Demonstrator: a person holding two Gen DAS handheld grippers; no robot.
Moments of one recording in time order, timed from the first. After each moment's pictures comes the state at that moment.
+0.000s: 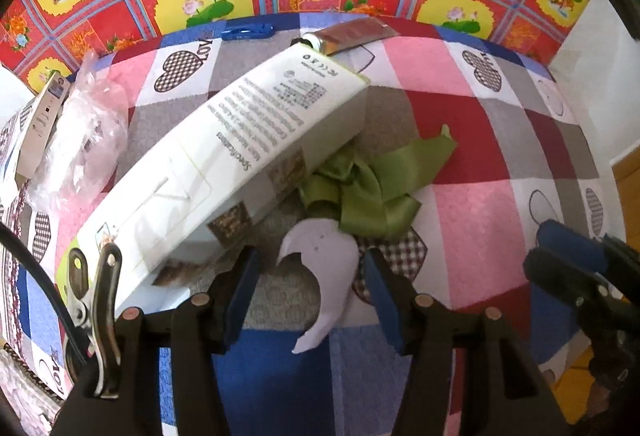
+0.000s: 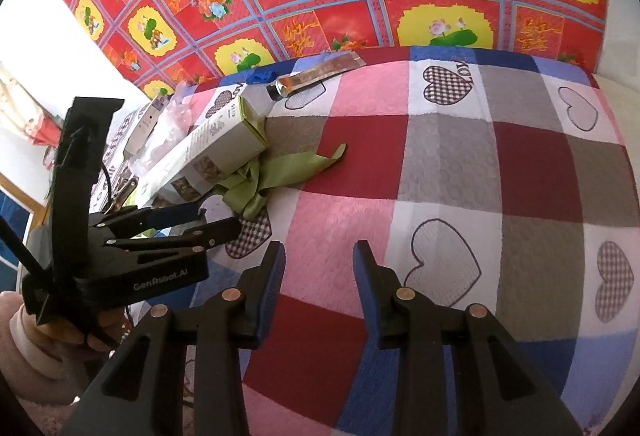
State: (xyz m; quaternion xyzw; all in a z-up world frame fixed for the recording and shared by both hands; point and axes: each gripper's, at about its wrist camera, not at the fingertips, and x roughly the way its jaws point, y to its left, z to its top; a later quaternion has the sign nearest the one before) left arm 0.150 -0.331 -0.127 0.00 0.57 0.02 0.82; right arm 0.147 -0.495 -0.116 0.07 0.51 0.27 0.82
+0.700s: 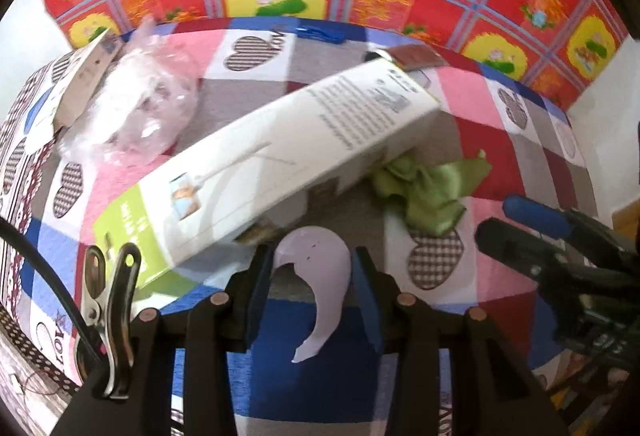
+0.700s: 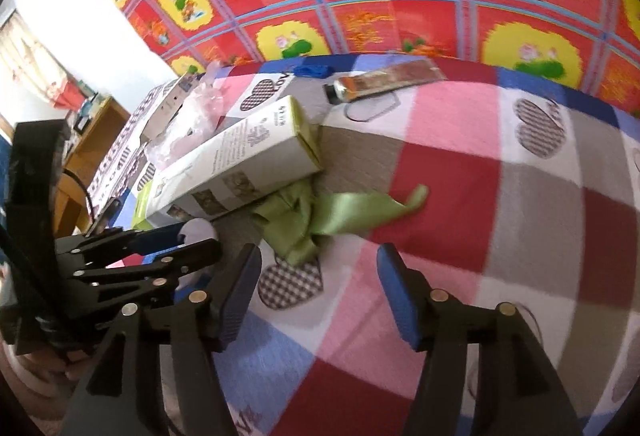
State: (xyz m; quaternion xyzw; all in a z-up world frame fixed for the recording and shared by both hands) left arm 0.125 -0.286 -0.115 -0.07 0.56 0.07 0.83; right arm 0.179 -0.430 -0.120 0.03 0.50 0.33 0.80
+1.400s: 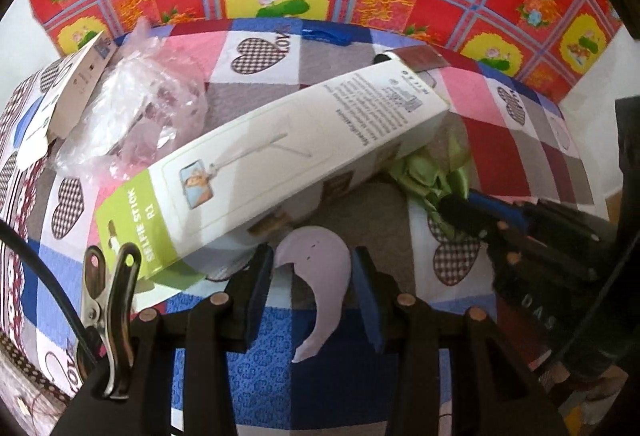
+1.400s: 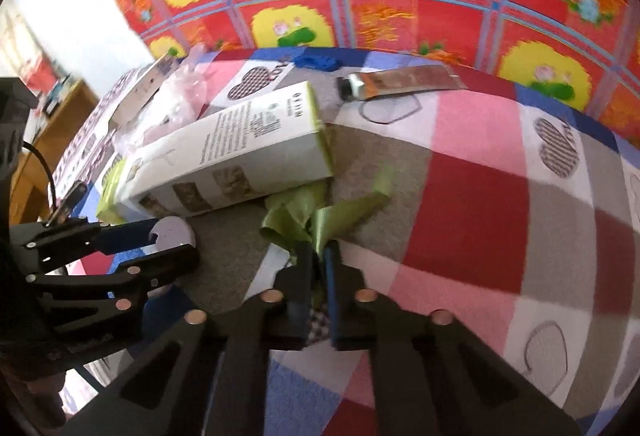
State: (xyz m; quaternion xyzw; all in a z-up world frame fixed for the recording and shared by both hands) left arm 0.125 -0.266 -0.122 -0.06 0.56 0.03 0.83; right arm 0.173 -0.394 -0.131 -0.02 0.50 0.28 0.82
